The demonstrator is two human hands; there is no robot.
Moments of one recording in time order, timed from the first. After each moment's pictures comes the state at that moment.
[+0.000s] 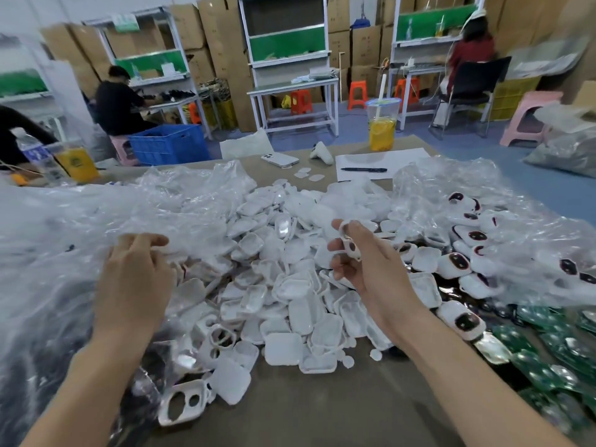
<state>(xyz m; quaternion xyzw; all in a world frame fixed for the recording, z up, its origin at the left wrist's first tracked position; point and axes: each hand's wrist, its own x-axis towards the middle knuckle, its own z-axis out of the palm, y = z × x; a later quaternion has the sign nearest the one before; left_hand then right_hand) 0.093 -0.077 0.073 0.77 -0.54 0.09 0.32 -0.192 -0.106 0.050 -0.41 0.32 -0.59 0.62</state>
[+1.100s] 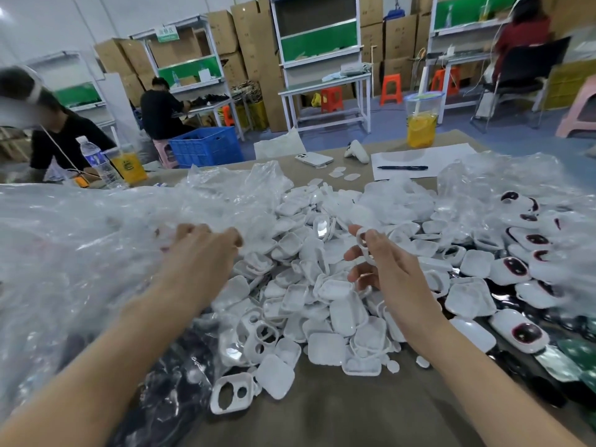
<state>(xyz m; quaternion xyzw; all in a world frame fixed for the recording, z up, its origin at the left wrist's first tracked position) 0.088 -0.085 0.111 0.70 -0.69 0.19 0.06 -0.165 -0.096 0.049 -0.50 0.35 -0.56 0.56</state>
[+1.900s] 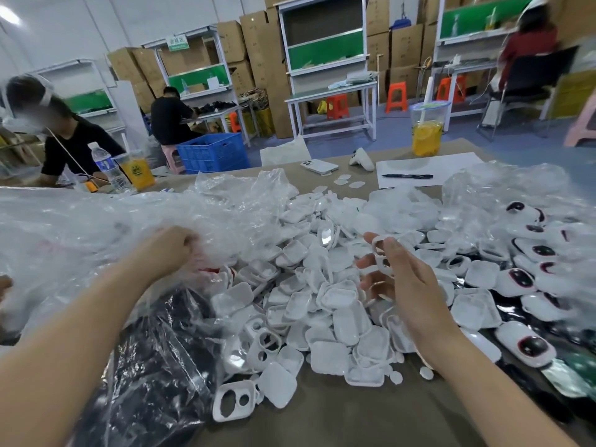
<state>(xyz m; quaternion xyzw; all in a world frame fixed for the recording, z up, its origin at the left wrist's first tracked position) 0.187 -0.135 0.111 0.81 -0.59 0.05 0.06 -0.173 -0.099 0.048 -0.46 0.36 -0.57 0.57</state>
